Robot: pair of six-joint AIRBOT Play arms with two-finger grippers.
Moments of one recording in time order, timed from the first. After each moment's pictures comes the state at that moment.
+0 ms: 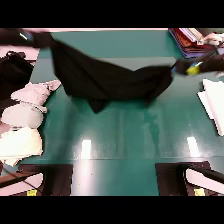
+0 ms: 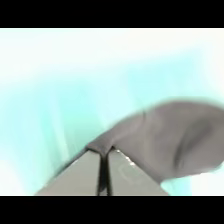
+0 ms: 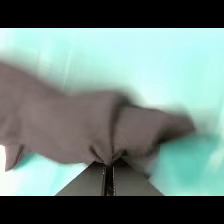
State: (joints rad) left arm -0.05 -1.22 1.80 1.11 -1.06 -1.40; right arm -0.16 -1.16 1.42 -0.94 1.14 1.33
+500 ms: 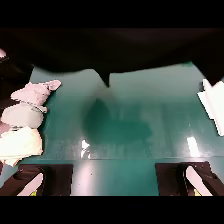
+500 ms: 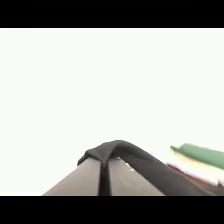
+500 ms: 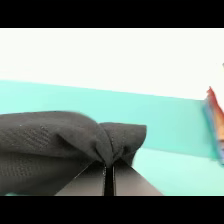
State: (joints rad) left arm -0.05 -0.85 2.08 1.15 -0.91 -1.39; right arm -0.39 -0.81 1.83 -0.96 1.31 1.37
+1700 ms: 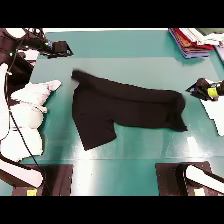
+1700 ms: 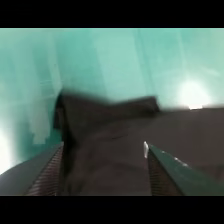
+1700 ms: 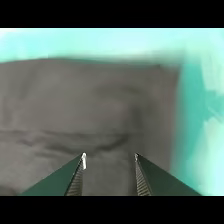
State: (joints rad) left arm -0.03 -1.69 1.97 1.13 -1.19 -1.44; right arm -0.45 -1.18 1.12 -1.00 1.24 1.46
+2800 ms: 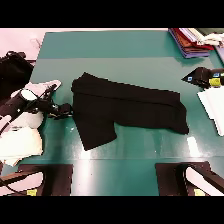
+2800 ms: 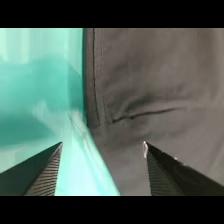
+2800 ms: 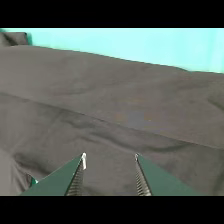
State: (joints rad) left arm 0.02 -1.27 0.80 0.96 -0.98 -1.37; right arm -0.27 -1.02 1.22 -1.00 1.30 1.42
